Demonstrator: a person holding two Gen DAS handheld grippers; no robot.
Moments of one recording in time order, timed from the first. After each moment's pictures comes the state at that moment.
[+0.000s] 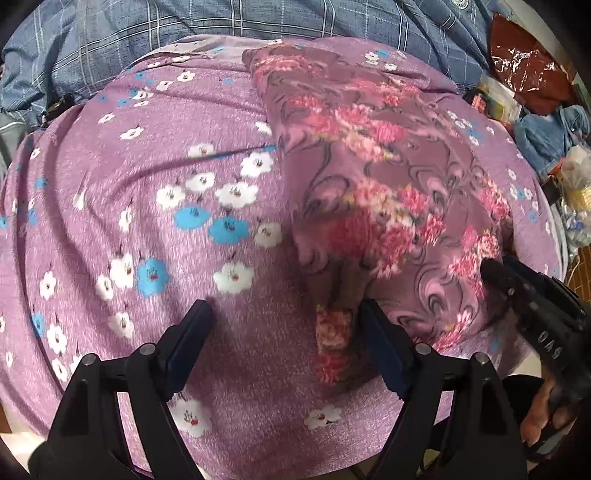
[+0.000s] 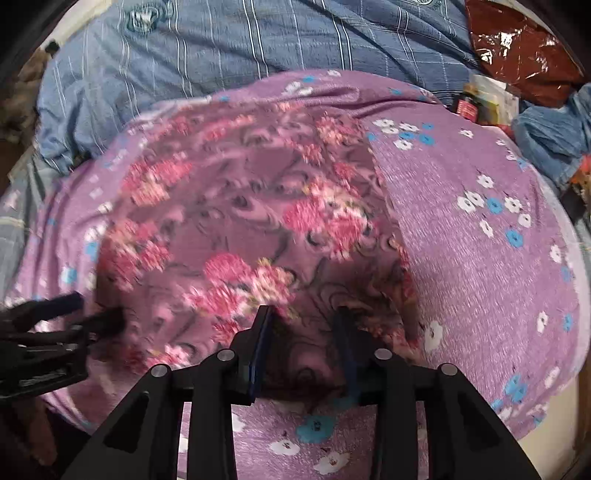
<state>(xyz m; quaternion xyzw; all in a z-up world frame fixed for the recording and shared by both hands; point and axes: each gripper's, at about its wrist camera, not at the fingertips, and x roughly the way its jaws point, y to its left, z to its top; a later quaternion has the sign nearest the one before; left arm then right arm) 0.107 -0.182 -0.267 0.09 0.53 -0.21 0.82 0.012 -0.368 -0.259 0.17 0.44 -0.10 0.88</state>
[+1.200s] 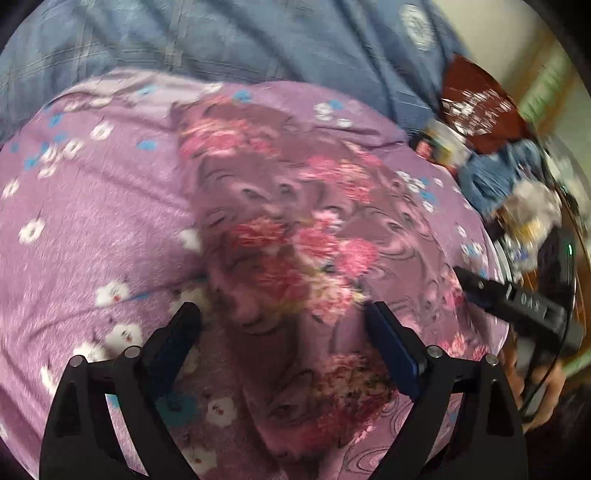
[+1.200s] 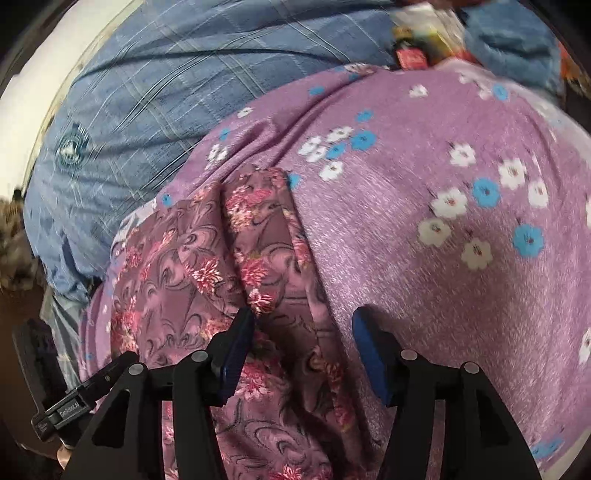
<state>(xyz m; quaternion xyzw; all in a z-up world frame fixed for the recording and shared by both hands) 0.178 -0.210 -0.270 0.01 0.47 -0.38 0.80 0.046 -0.467 -0.275 0.34 0.40 -0.10 0.85</state>
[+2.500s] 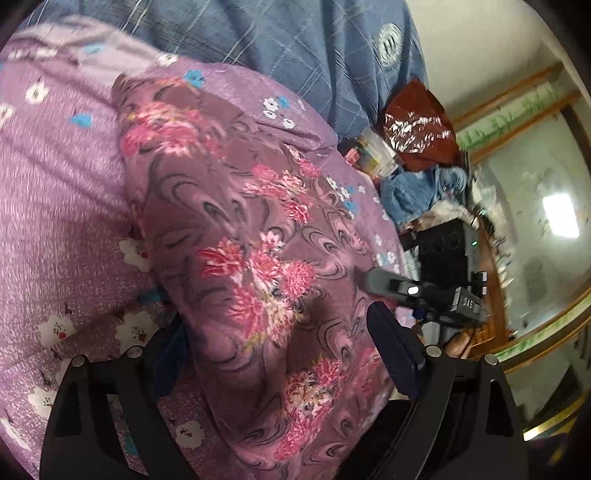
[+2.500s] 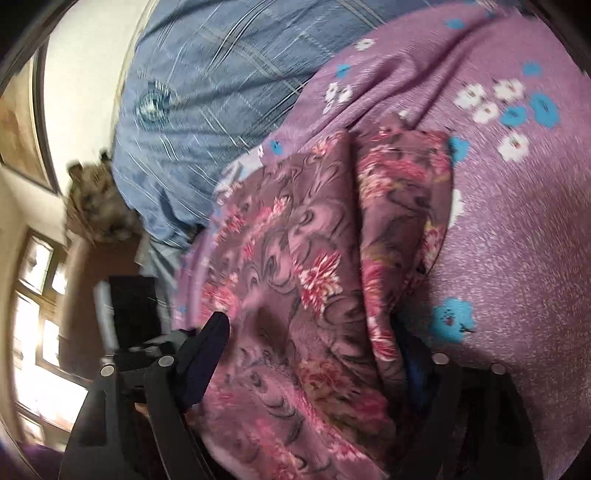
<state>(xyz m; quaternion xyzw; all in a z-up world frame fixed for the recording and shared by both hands) 0.212 -0.201 -0.268 -0.10 0.52 -0.50 0.69 0.109 -0.447 -0.284 0.36 0.43 0.14 0.81</state>
